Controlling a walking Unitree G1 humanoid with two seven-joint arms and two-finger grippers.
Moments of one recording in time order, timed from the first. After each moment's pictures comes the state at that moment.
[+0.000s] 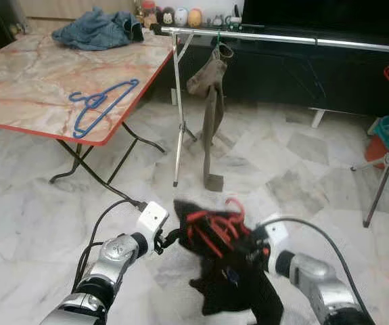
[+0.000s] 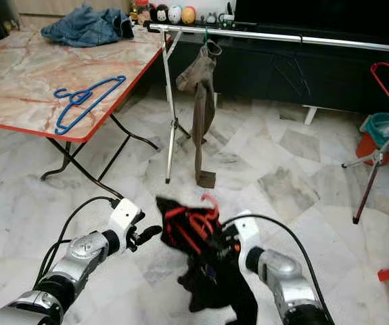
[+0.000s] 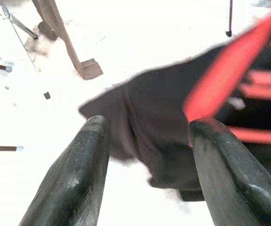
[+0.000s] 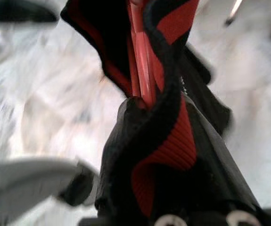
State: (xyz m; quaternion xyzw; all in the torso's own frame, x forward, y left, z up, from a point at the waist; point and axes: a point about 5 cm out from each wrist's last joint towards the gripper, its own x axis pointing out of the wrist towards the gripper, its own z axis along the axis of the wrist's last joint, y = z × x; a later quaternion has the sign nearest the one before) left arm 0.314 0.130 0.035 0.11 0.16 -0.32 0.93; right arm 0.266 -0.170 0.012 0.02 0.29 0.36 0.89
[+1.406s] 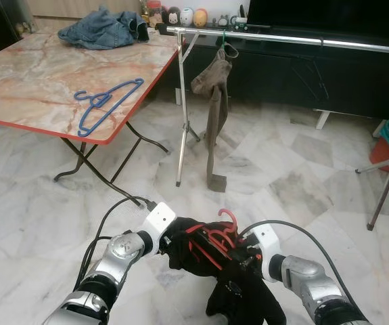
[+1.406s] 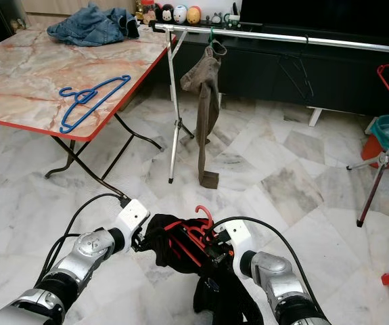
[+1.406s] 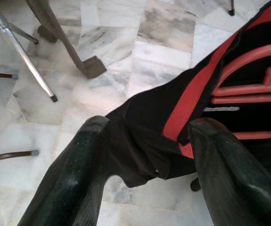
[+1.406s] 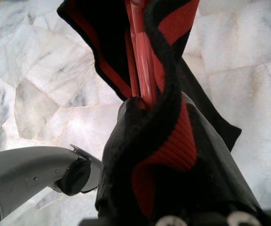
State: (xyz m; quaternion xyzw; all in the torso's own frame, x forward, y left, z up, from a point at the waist) left arm 0.316 0.114 0.039 0.17 0.16 -0.35 0.91; right arm 0.274 -0.162 -0.001 0.02 0.33 0.32 0.89
